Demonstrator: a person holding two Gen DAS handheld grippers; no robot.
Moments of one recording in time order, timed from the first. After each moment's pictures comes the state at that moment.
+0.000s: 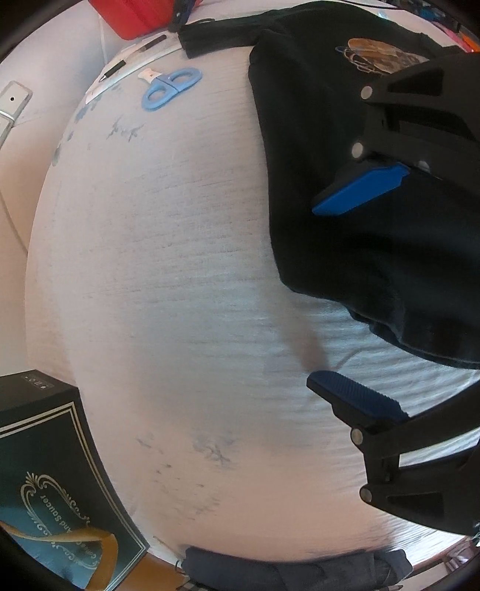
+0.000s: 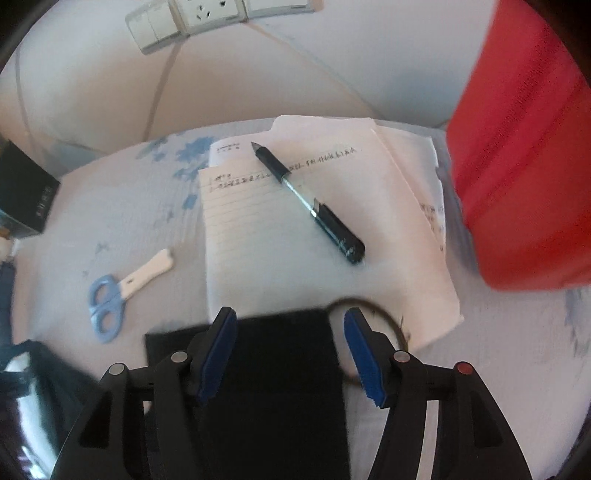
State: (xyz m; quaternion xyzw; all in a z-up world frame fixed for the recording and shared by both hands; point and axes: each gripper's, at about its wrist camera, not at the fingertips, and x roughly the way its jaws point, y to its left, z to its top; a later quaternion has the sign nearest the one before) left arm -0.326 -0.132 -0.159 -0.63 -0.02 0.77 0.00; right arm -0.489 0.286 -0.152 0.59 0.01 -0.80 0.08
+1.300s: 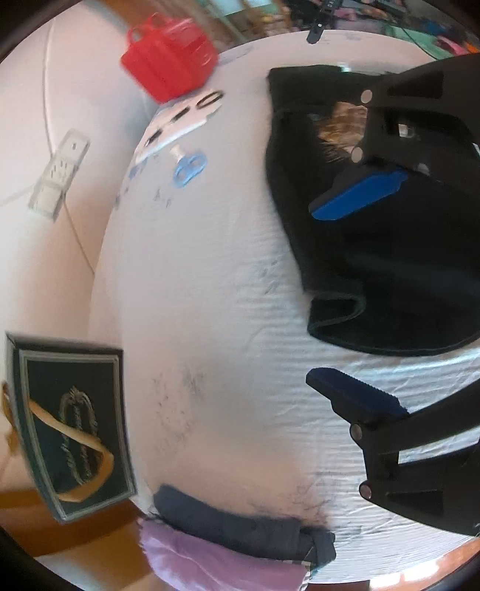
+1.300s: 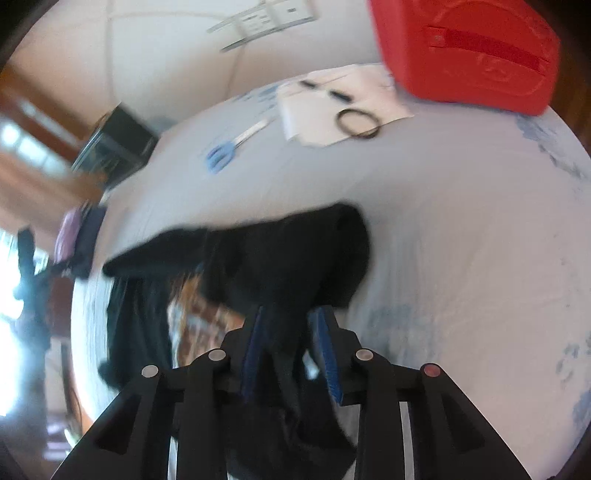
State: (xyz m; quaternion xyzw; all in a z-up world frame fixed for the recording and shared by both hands) left arm -0.224 -0.170 -0.070 -0.57 -0.09 0.82 0.03; right arm -0.221 0.328 -0.091 0.58 -0.12 -0.79 0.15
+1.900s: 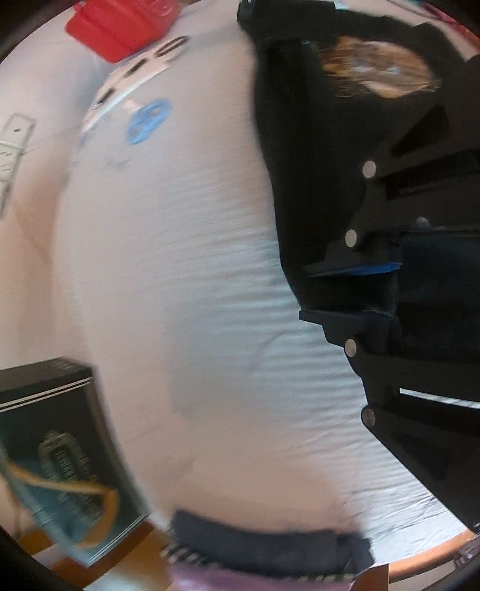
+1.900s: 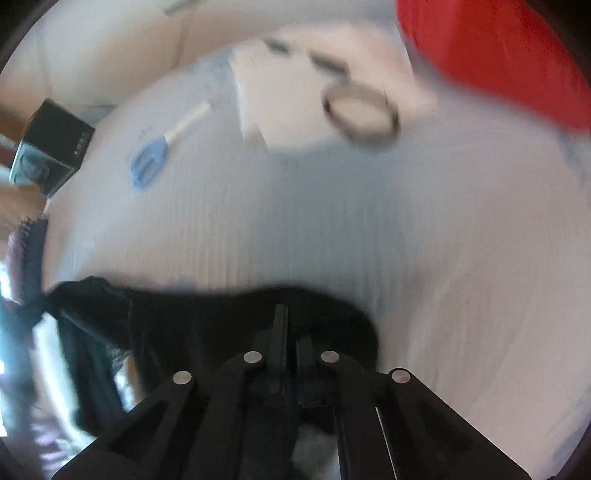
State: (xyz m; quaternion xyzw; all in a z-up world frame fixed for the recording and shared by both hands) left arm -0.264 -0.133 -0.129 -0.57 0.01 0.82 -0.01; right arm -0.327 0.293 -0.148 0.61 -0.05 -0.78 0.10
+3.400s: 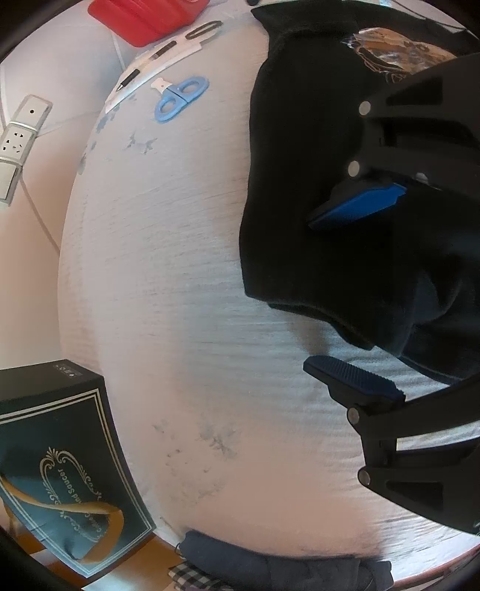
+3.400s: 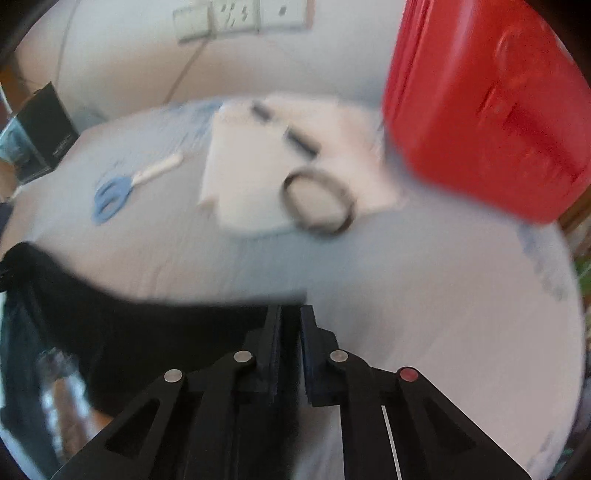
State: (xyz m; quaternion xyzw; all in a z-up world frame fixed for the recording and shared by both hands) left arm -0.307 -0.137 -0.156 -0.57 -0.02 0.82 -0.01; right arm -0.340 0.308 -0.151 0.51 0.08 -0.86 0.04
